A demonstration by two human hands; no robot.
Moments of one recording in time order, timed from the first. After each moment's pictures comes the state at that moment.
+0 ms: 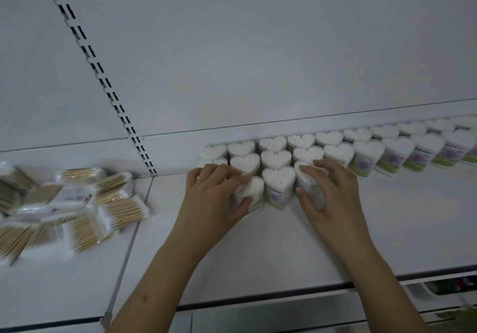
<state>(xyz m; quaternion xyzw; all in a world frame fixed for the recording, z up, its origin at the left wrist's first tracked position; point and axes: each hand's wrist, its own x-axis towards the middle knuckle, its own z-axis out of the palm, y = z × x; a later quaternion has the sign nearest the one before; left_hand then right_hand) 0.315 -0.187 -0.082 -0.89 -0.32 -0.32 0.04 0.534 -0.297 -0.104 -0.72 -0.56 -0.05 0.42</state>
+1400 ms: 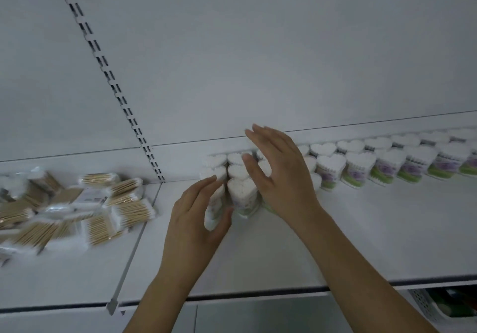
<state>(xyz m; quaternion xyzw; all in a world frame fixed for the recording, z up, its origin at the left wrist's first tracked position) 0.296 -0.241 -0.074 -0.82 -0.40 -0.41 -0.09 0.492 -0.243 -0.035 -0.57 -0.66 -0.07 0.49</state>
